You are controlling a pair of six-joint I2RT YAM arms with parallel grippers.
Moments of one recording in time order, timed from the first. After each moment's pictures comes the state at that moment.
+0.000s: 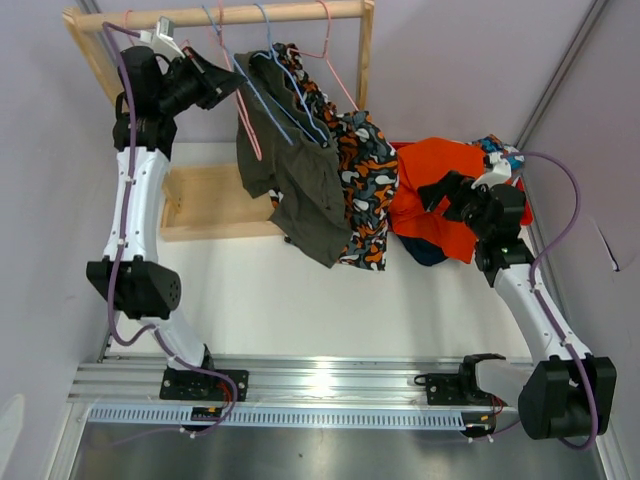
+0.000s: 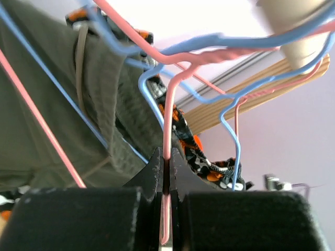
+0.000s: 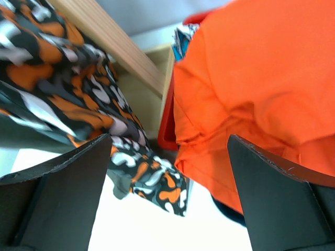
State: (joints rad) left arm 0.02 1.75 2.07 -0.37 0.62 -0.77; right arm 0.08 1.11 0.84 0.10 -0.25 0.44
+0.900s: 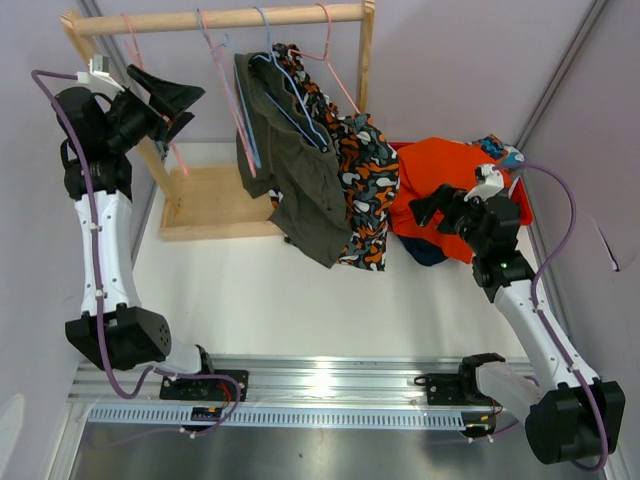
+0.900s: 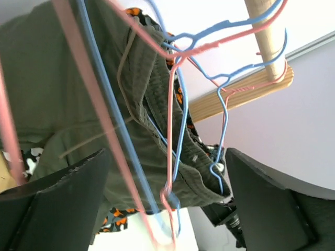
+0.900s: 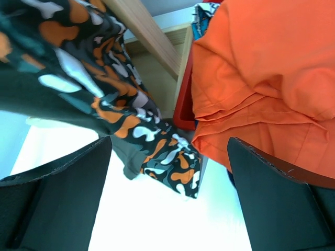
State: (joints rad) left arm 0.26 1.44 1.70 -0.28 0.76 -0.93; right arm 0.15 1.00 0.78 0.02 -0.24 0.44
